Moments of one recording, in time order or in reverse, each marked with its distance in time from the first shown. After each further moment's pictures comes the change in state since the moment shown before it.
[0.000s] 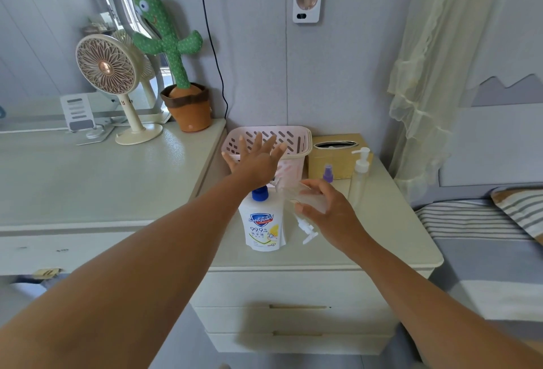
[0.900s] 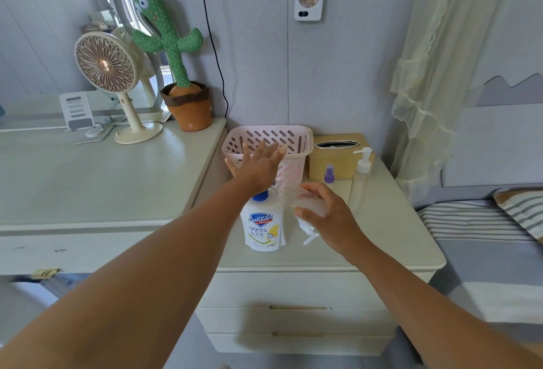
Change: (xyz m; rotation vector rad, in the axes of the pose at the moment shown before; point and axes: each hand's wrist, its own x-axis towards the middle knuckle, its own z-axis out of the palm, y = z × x) left_hand 0.005 -0.006 0.013 -0.125 -0.028 -0.009; right_hand 0.001 0.008 0.006 0.066 -0.023 0.021
